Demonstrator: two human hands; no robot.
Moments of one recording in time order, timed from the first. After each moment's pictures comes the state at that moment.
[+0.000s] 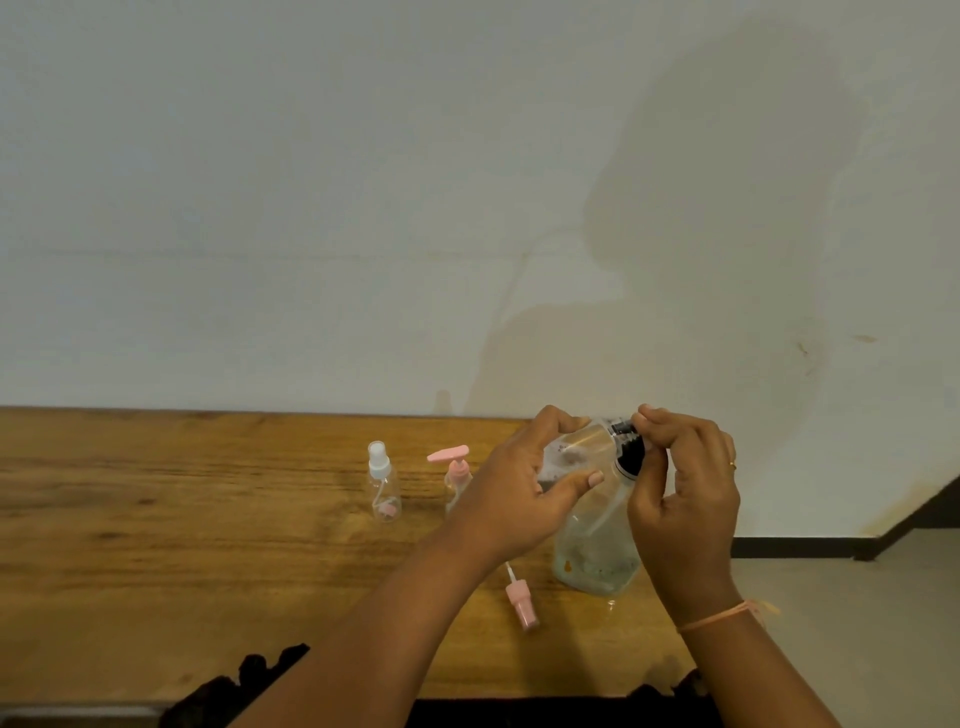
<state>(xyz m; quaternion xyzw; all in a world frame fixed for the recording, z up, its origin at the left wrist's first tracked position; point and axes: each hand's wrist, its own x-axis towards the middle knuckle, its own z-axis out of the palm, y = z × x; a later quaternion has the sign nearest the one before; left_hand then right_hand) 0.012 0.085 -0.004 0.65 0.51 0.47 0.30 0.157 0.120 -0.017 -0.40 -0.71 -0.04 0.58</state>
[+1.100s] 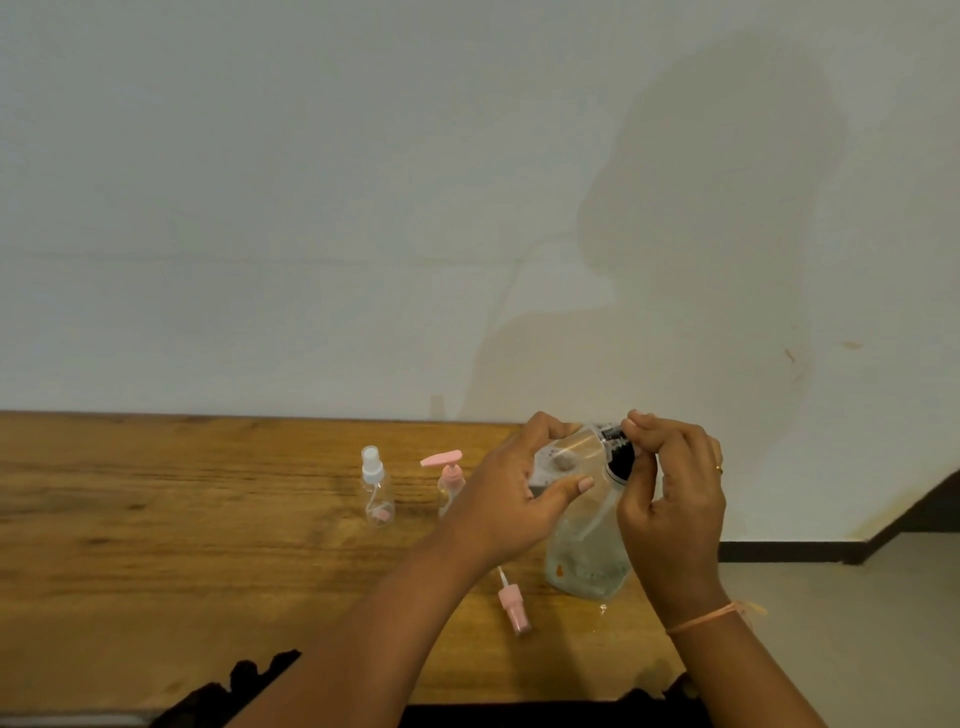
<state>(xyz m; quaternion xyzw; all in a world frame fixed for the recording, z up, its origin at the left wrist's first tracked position) 0.012 0.084 -0.003 0.65 0.50 0.48 0.30 0.158 0.122 -0.017 -0.40 -0.72 -0.04 0.57</state>
